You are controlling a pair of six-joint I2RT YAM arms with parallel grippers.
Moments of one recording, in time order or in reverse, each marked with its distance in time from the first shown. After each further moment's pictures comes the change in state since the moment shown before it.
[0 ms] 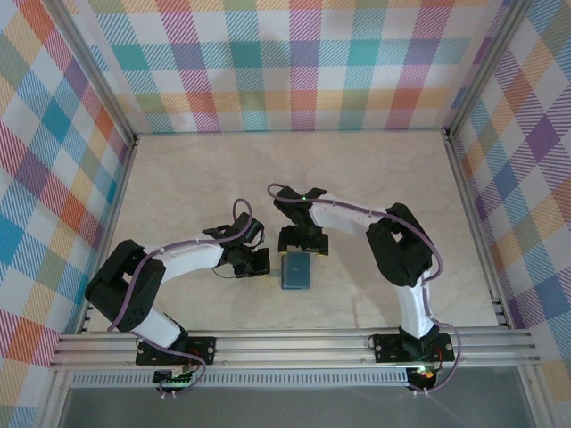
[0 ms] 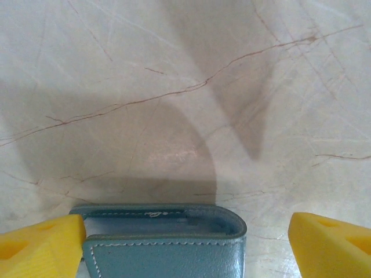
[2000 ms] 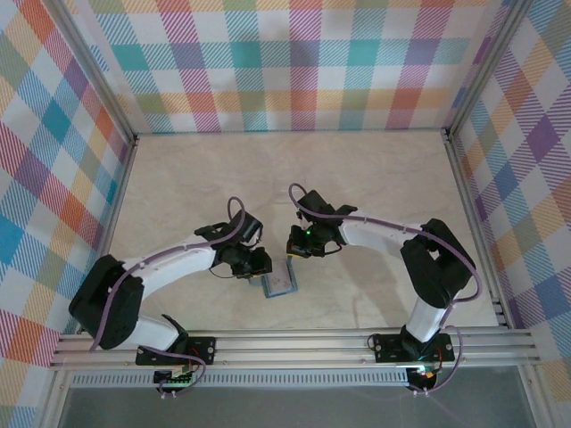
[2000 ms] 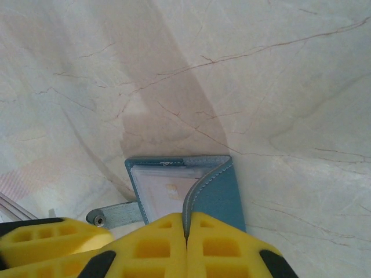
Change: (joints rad) left arm -0.042 -0.110 0.050 -0.149 0.011 -0.089; right arm -0.042 -0.277 -0.380 0.496 -0.322 0.049
